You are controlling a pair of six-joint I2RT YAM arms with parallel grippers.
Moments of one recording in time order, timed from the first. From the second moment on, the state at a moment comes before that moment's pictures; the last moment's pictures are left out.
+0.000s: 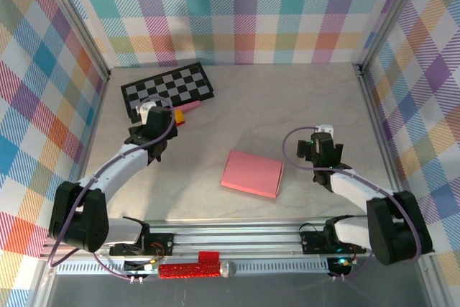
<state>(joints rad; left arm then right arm) -0.28 1.33 0.81 -0.23 -0.56 -0.38 0.24 1.24 0.40 0.16 0.37 0.17</state>
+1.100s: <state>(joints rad) -0.15 1.42 0.59 0.42 -0.29 -0.06 0.05 1.53 0.37 0.75 0.10 0.06</state>
